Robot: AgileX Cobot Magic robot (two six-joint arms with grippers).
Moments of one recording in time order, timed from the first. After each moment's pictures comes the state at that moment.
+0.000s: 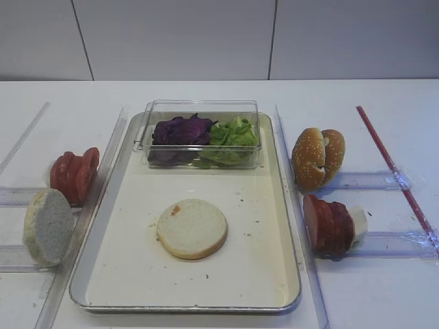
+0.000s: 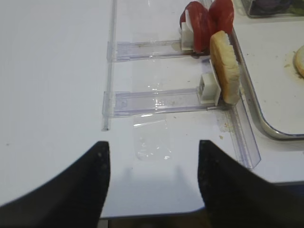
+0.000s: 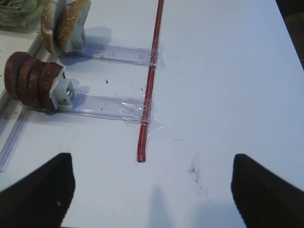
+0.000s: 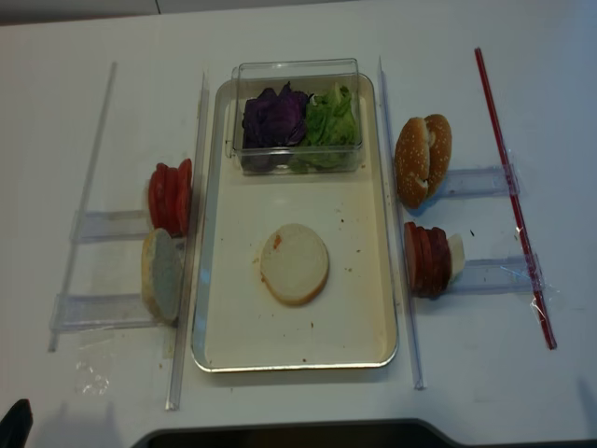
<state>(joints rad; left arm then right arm) 0.00 -0.02 -0.48 0.04 1.18 -0.05 0.17 -0.01 -0.46 -0.08 1.13 0.01</state>
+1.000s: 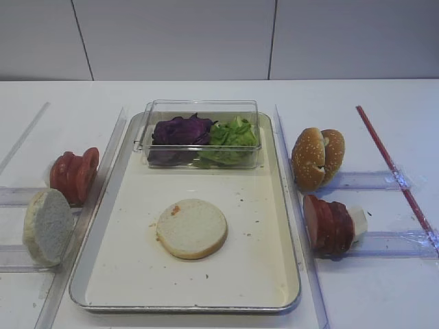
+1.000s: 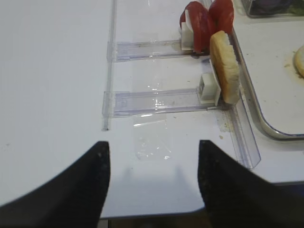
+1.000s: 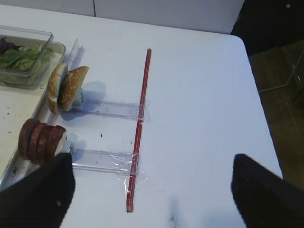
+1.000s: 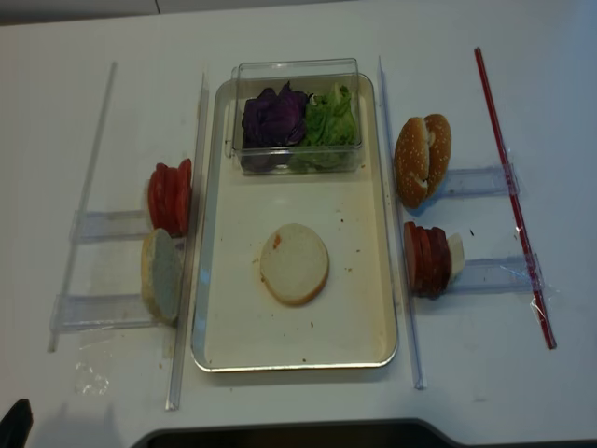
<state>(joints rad) 0.00 -0.02 -0.48 0.04 1.18 -0.05 0.17 0.25 -0.78 -0.12 1.13 0.00</state>
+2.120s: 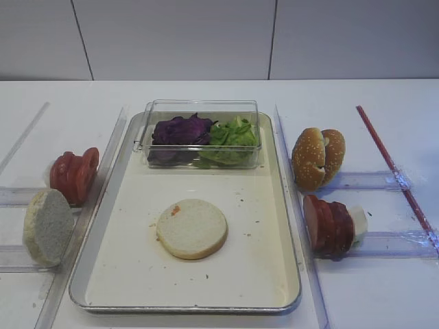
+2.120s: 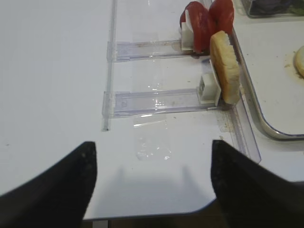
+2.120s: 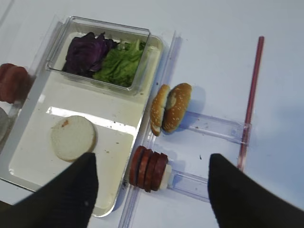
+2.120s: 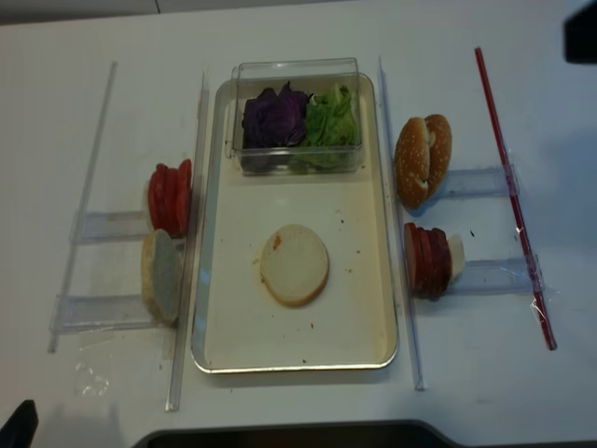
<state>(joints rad) 0.00 -0.02 -0.48 0.04 1.18 -0.05 0.17 1.05 -1.39 0.24 1.27 -0.07</state>
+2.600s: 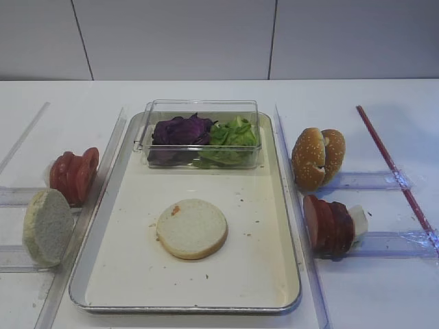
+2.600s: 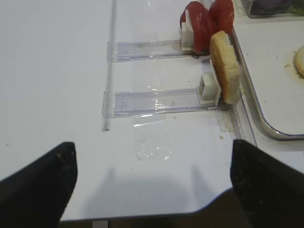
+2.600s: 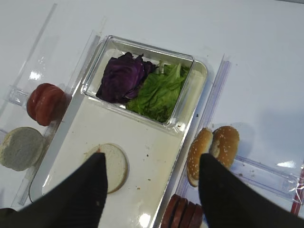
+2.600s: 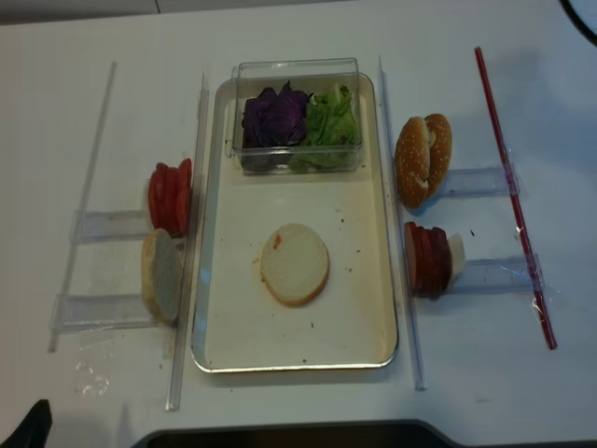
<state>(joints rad) 0.00 -0.02 -0.48 0.04 1.18 -0.05 0.17 1.41 -1.66 0.42 1.27 -0.14</state>
